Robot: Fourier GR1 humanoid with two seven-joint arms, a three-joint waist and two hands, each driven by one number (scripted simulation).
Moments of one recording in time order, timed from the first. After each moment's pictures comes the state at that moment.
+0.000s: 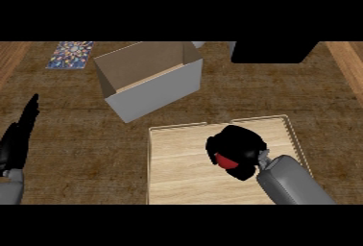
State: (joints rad) left arm -0.10 0.38 0.16 -1.34 -0.21 0.10 0.06; right arm -0.38 -0.28 0.52 -1.40 1.06 0.55 -0.27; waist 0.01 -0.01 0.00
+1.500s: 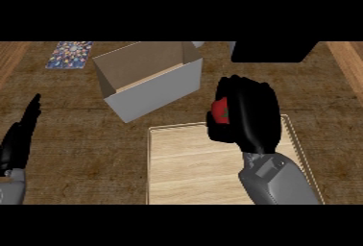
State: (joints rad) left arm -0.10 0.36 0.17 -1.35 -0.23 0.09 0.08; right arm -0.46 0.00 0.34 -1.74 1.32 0.16 0.61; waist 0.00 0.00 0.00
